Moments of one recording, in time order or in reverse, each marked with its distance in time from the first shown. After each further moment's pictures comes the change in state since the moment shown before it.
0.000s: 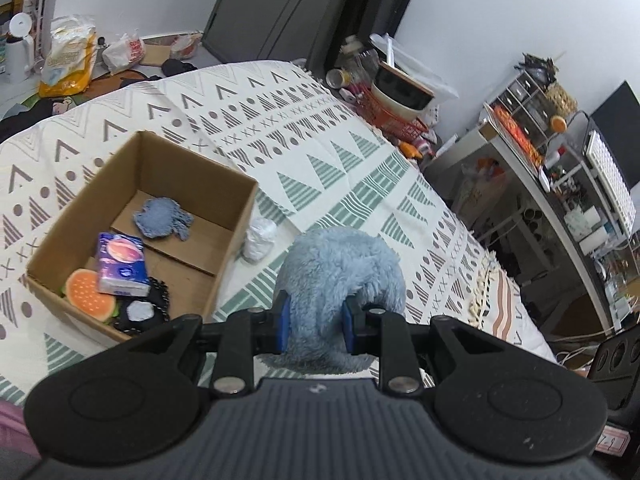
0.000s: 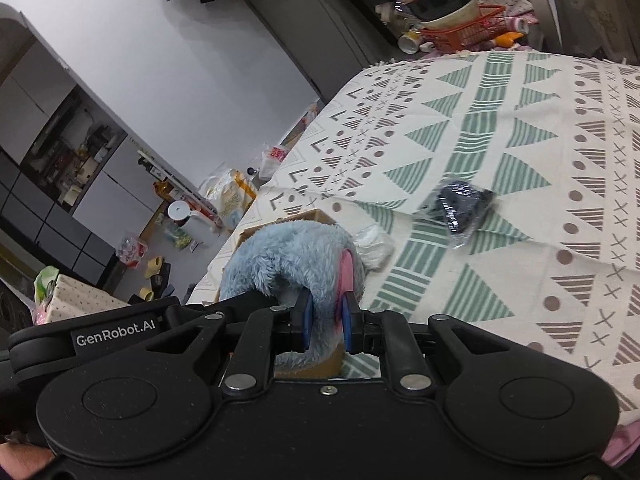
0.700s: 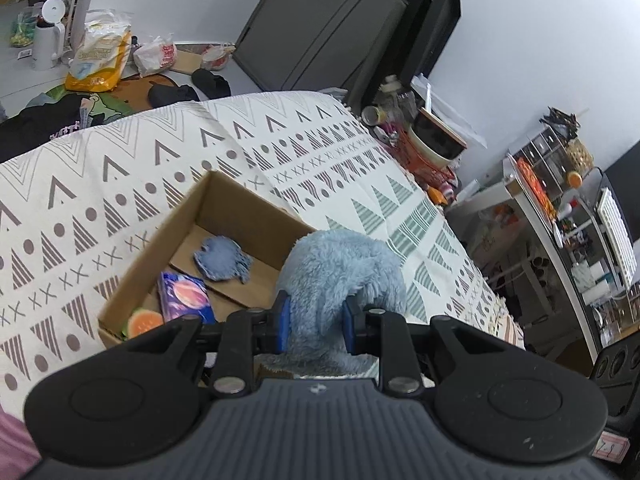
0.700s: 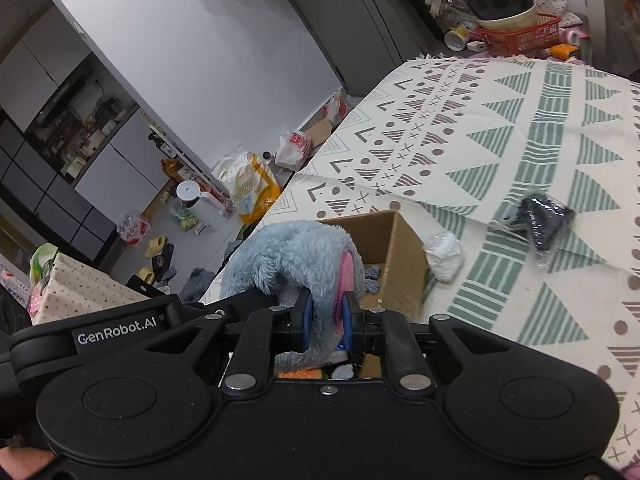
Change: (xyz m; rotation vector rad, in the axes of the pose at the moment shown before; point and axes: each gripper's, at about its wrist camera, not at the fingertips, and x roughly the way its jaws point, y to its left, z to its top) left arm -0.019 0.075 0.042 -0.097 -0.057 -0.003; right arm 0.054 0.074 0.009 -0.075 0.033 -0.005
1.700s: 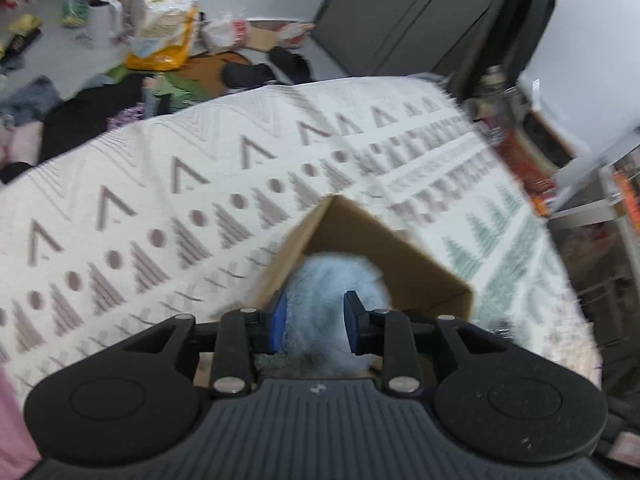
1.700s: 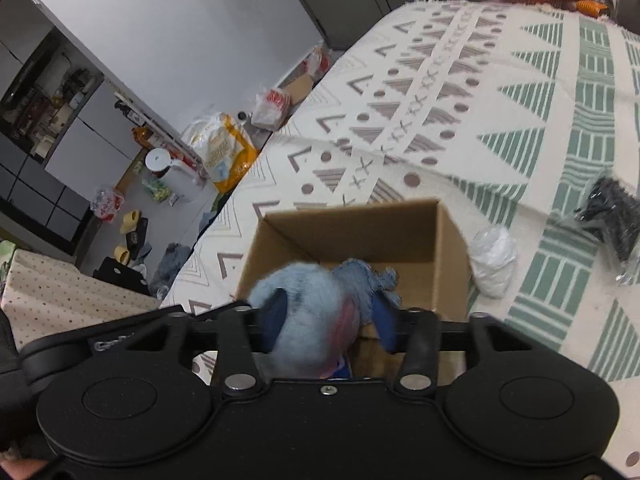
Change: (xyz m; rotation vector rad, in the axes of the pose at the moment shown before) left arm 0.073 0.067 0.050 -0.057 0.084 0.246; right arm 0.106 0.005 0.019 0.027 0.126 -0.057
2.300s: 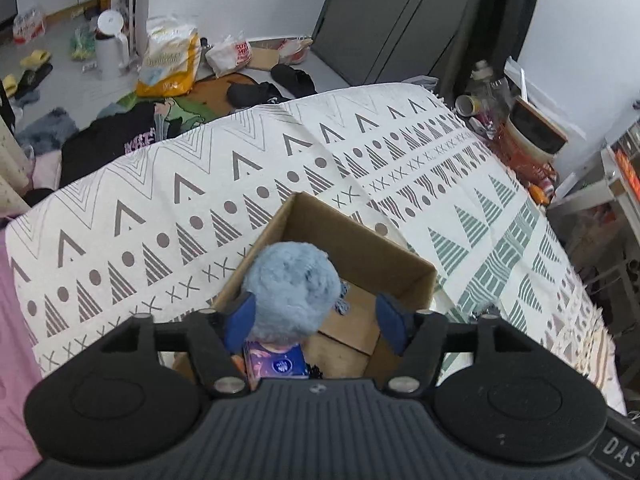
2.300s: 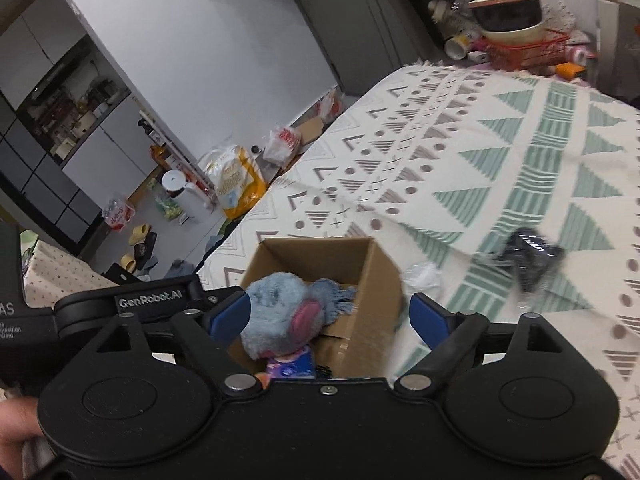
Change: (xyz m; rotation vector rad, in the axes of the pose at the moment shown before) left arm -0.046 -0.055 -0.023 0.072 -0.053 0.076; right arm -0.097 -0.032 -0.005 -0.087 -0.113 0.004
